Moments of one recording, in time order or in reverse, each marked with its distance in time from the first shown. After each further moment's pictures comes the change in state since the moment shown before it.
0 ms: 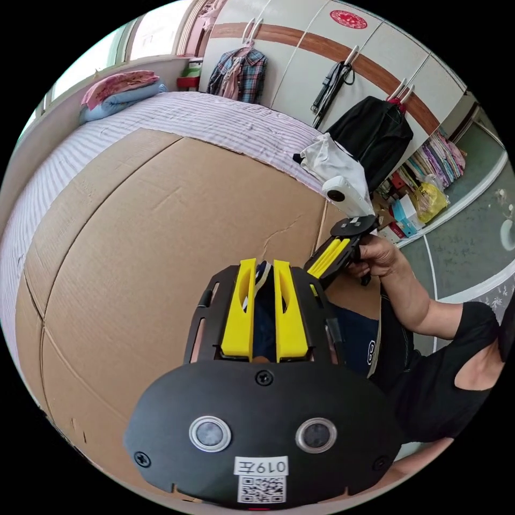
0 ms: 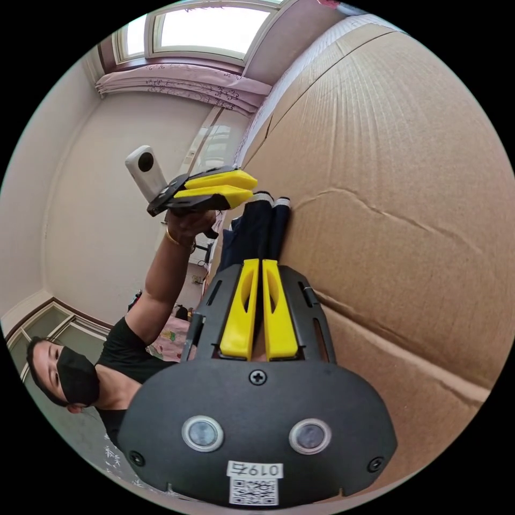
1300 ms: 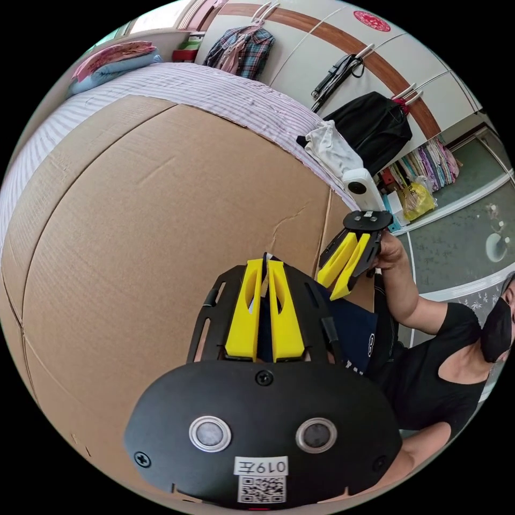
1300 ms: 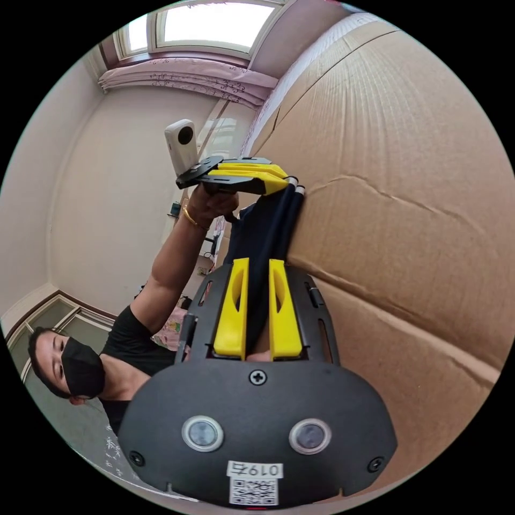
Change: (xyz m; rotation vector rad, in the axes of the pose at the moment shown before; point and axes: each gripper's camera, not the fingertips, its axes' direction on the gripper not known) left arm -0.070 -0.043 0.031 -0.094 0.139 -0.043; right arm 0.022 -0.050 -0.030 -0.037 -0.036 -0.015
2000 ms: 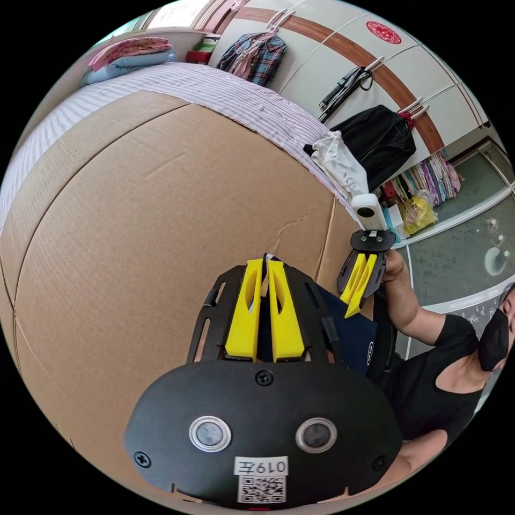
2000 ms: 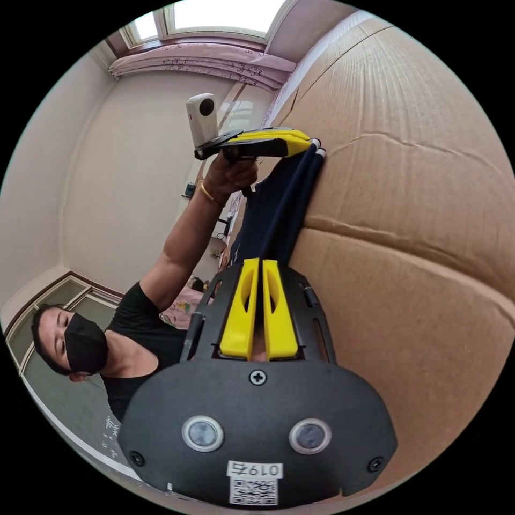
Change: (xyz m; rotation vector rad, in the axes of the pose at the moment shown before) left arm -0.016 0.005 0.002 0.042 0.006 -0.056; right arm 0.043 -0.005 -0.028 -0.088 -0.085 -0.053
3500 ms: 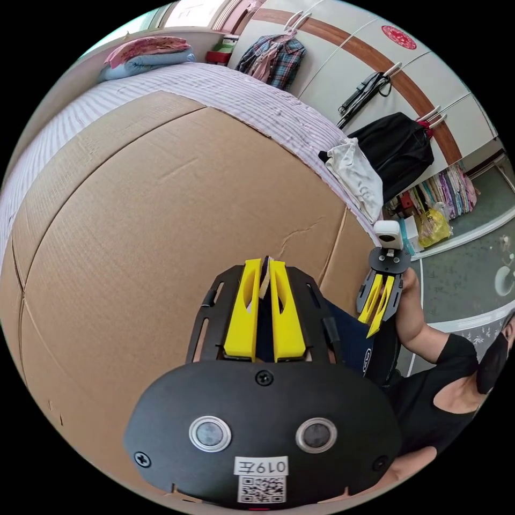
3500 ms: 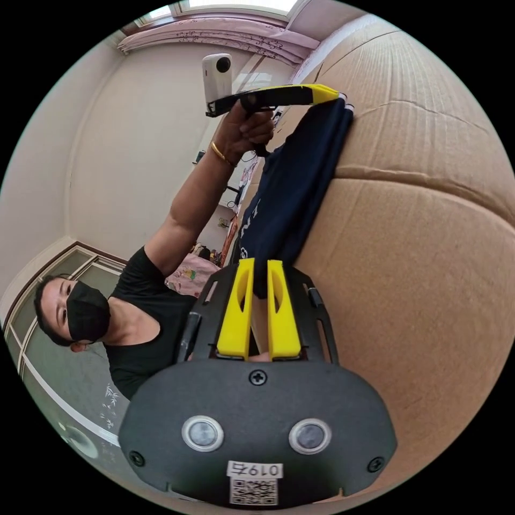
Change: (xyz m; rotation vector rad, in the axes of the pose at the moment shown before) left arm 0.014 0.014 -0.013 0.023 -0.071 -0.074; right arm 0.040 0.047 0.042 -0.154 -0.029 -0.075
